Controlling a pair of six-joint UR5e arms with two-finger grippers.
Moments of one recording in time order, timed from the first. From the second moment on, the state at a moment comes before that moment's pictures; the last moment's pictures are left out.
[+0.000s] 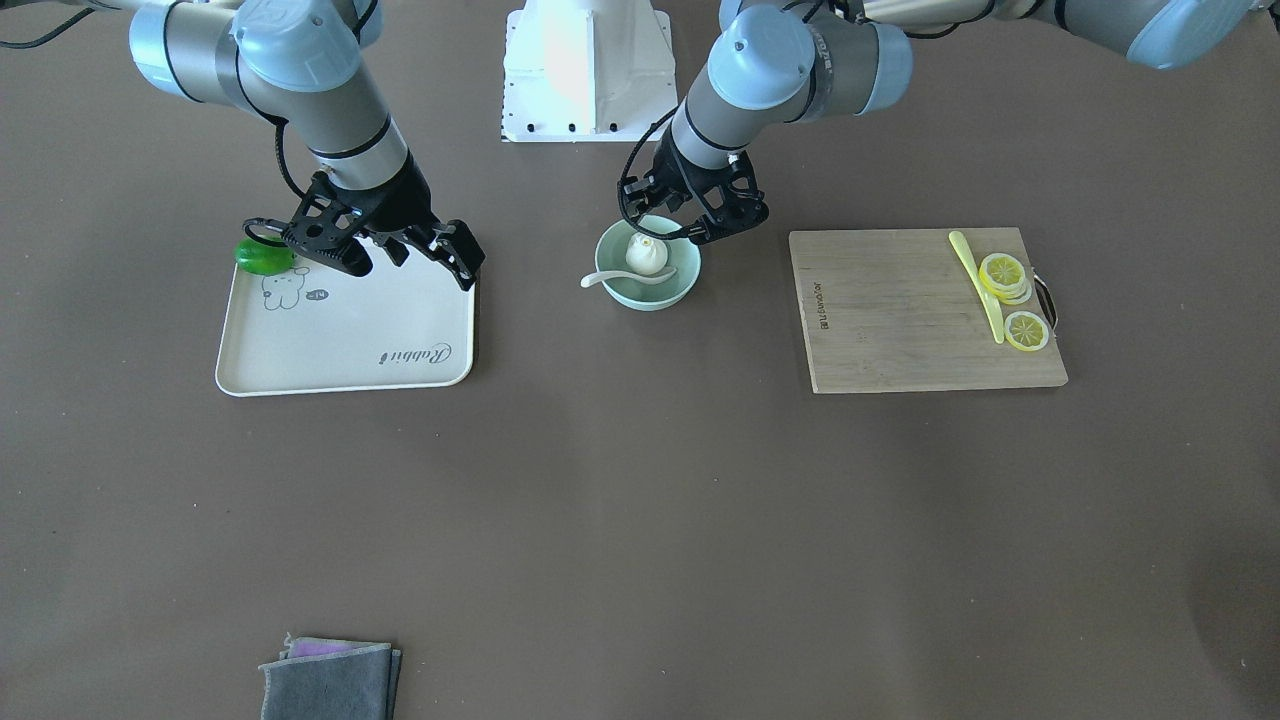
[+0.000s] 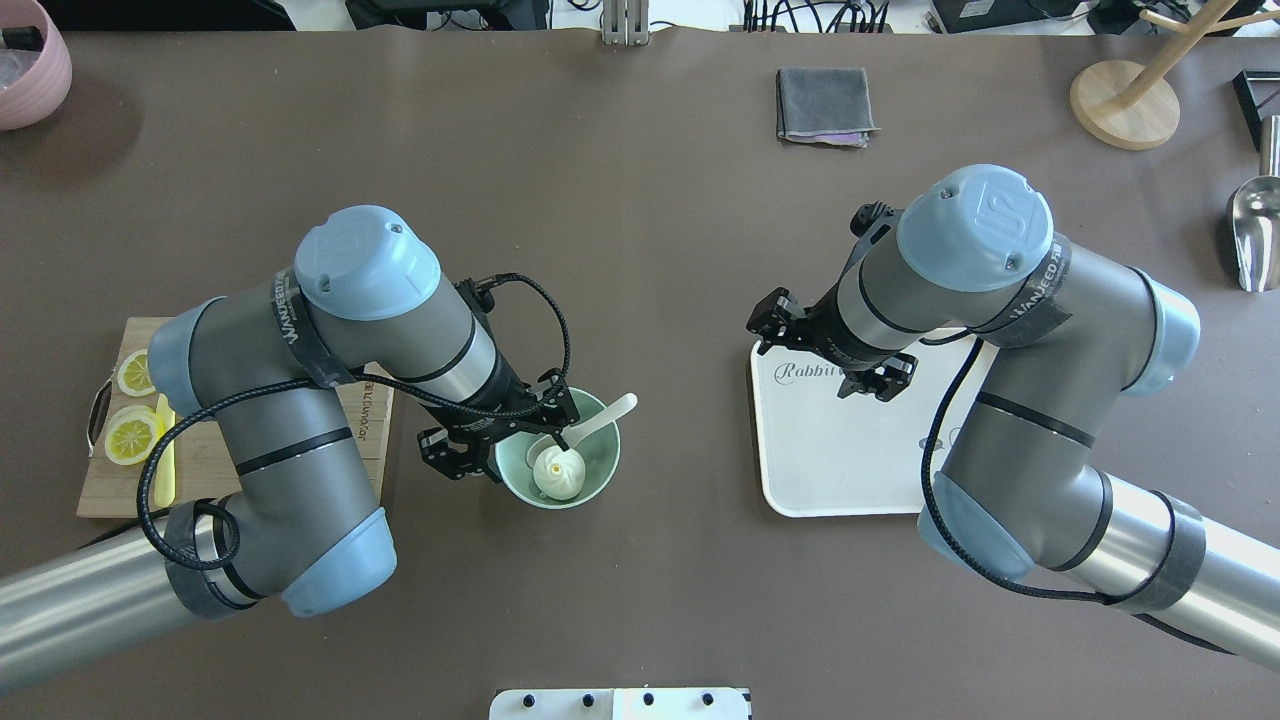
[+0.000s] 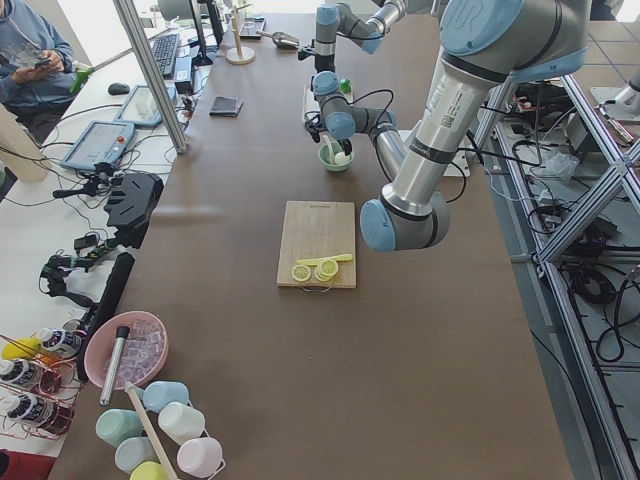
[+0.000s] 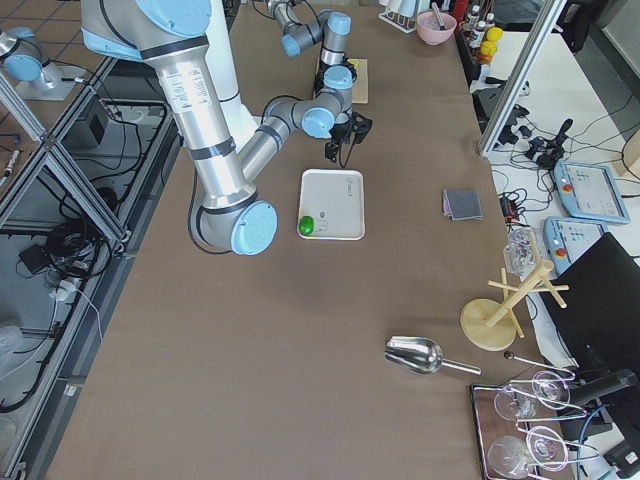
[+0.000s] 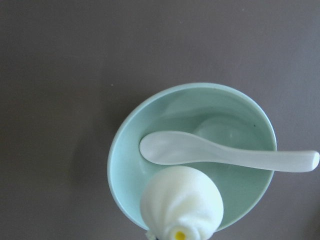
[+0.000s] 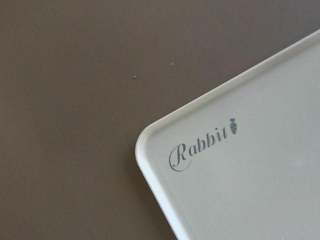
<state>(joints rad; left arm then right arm) -0.55 -2.13 -1.78 -1.69 -2.20 -1.64 0.64 -1.16 1.90 -1.50 2.00 1.62</state>
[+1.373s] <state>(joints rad) -1.20 -1.70 -1.71 -1.50 -2.30 -0.23 1.19 -1.51 1.80 -1.50 2.34 0.62</state>
